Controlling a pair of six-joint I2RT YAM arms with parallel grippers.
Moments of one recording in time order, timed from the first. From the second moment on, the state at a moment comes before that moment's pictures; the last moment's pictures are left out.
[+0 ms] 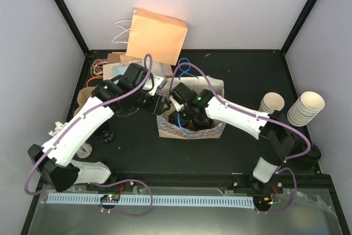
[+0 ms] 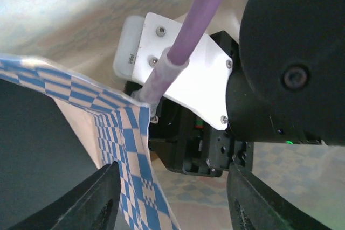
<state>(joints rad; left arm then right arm) -0.61 1.26 1.38 -1.03 0.32 -0.27 0.90 1.72 1.37 -0.81 -0.03 0.15</state>
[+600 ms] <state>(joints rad) -0.65 1.32 1.44 -1.10 0.22 -0.31 0.95 1.67 1.28 -0.69 0.13 0.21</state>
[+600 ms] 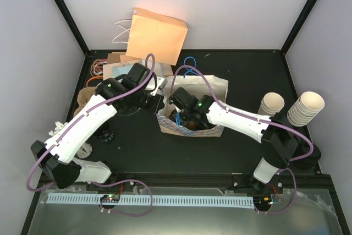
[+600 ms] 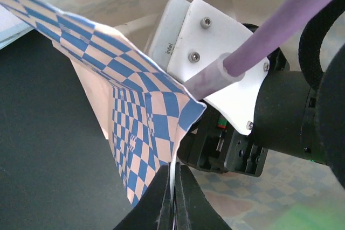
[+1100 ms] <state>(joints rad) -0.65 1.32 1.46 -1.15 0.21 -0.31 0.90 1.70 1.31 -0.70 0.08 0.20</state>
